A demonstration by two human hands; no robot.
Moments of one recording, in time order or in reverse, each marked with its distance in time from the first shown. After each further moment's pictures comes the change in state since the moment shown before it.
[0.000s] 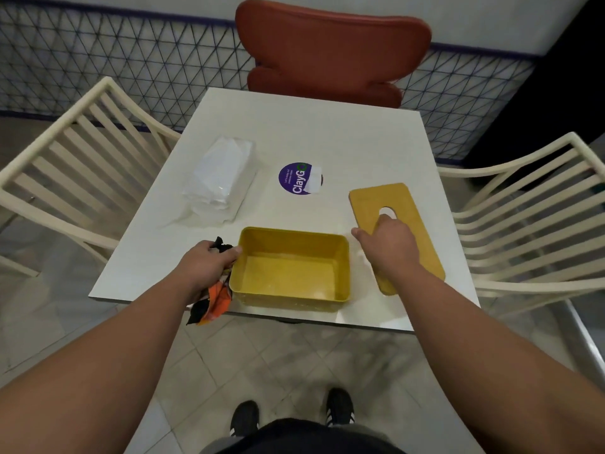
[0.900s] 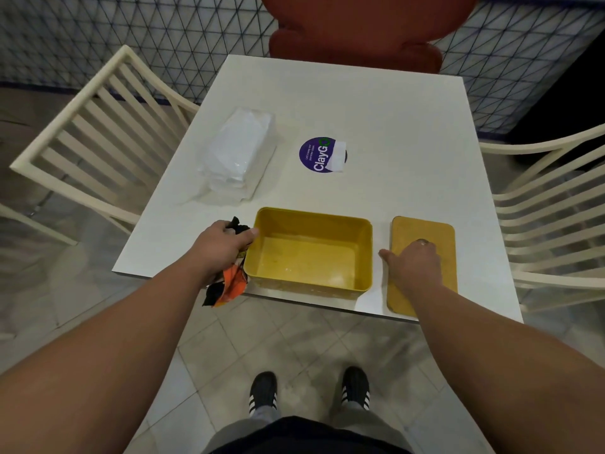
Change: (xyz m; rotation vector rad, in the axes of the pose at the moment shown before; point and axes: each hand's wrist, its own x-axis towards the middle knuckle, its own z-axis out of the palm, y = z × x) left_hand -0.007 0.005 0.000 0.054 0.029 -0.009; right_hand 0.004 0.055 0.075 -0.059 -0.137 0.248
